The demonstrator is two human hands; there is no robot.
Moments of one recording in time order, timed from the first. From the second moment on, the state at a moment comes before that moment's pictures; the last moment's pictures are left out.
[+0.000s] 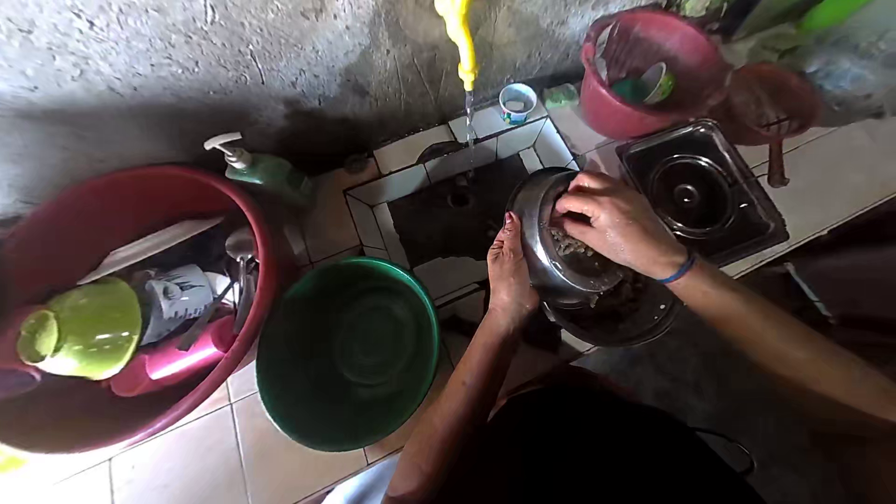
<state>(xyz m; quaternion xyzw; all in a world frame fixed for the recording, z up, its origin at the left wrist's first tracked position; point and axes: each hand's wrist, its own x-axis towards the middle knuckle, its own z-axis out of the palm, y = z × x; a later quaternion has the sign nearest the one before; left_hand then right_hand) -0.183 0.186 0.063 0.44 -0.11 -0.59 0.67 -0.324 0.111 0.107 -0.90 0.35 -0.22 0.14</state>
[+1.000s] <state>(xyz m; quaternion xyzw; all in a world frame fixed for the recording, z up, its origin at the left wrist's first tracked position) -0.132 0.196 0.043 0.43 -0.16 -0.53 0.71 -0.385 0.109 0.003 -0.79 0.51 0.10 0.33</state>
